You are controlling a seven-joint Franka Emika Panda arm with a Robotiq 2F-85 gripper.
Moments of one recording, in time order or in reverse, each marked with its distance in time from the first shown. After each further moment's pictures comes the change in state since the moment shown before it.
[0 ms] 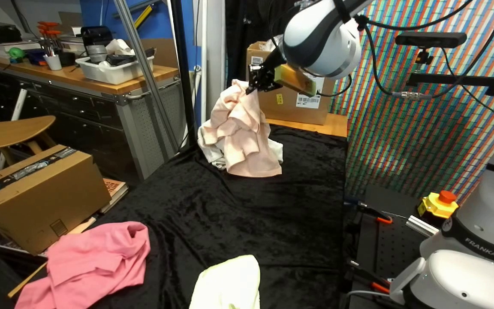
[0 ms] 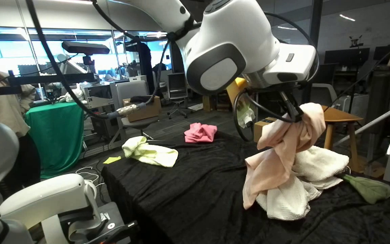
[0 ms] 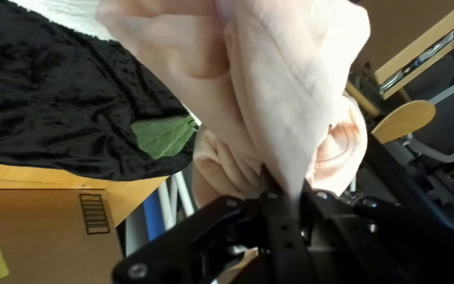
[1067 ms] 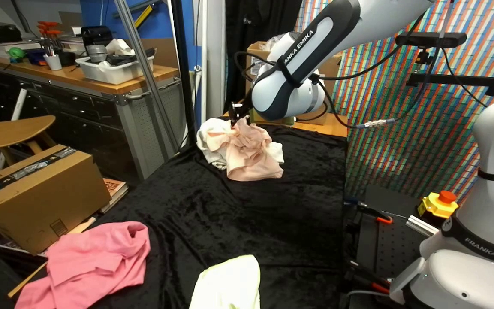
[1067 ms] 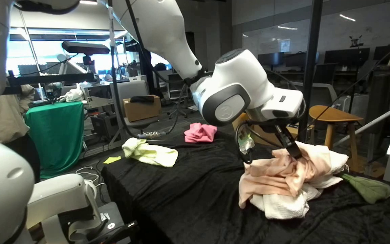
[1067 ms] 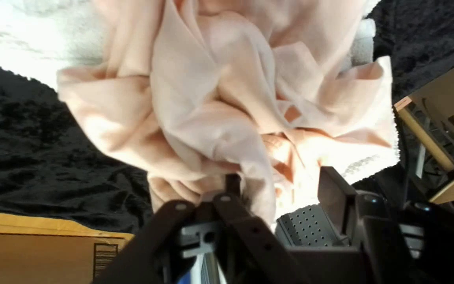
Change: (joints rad) arm 0.770 0.359 -0.724 0.133 -0.042 -0.007 0.152
